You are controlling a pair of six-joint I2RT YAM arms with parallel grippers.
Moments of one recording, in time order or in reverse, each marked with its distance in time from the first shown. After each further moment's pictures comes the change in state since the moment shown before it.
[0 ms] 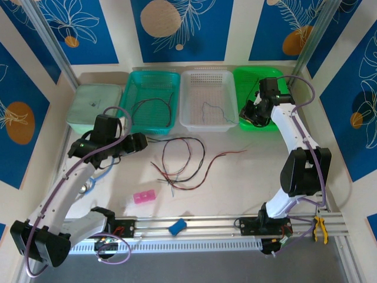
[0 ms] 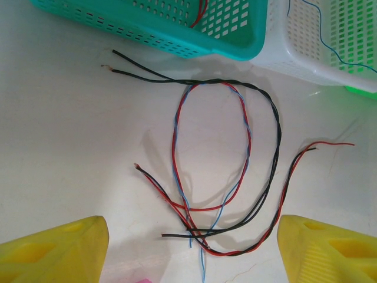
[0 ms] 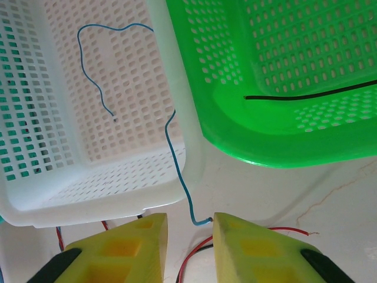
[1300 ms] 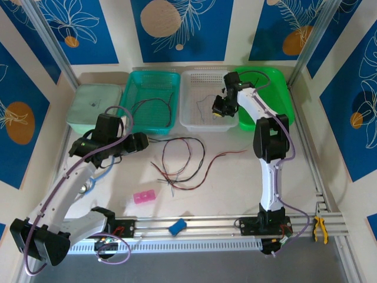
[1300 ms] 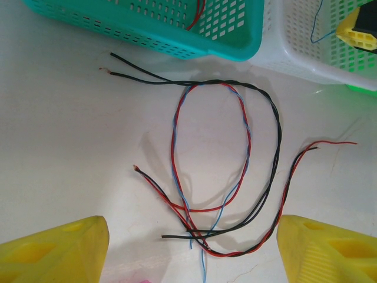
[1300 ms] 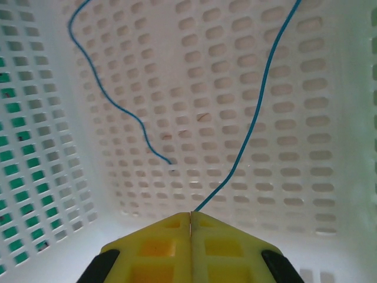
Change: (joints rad) left arm -0.022 0.012 0.016 -0.003 -0.024 0.000; right arm 0.188 0.599 0.515 -0.047 -0.064 0.041
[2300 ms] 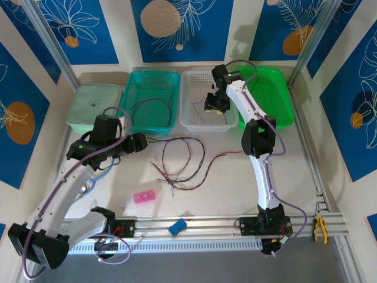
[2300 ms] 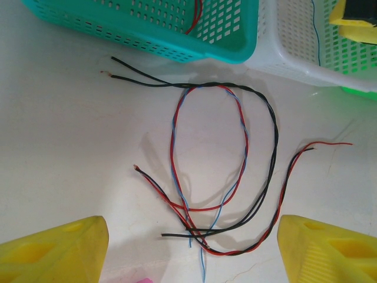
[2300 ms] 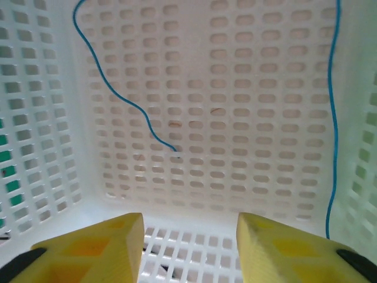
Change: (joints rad) left arm -0.002 -0.034 0.000 -0.012 -0.006 0.000; right arm 0.070 0.172 0.445 -0.365 0.146 -0.164
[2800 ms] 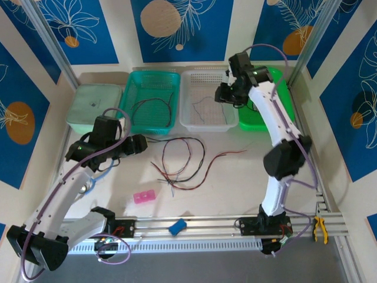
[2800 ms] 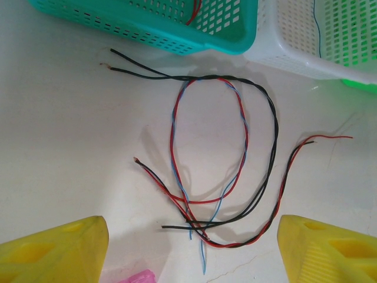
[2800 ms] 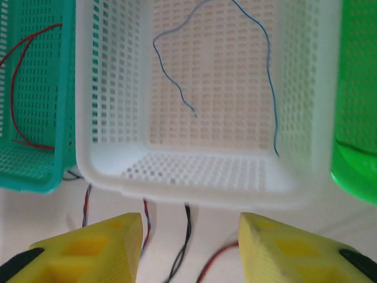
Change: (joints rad) left arm -0.014 -0.013 0.000 -0.024 0.000 -0.003; right arm 0.000 -0.586 -0.417 0.087 0.045 0.010
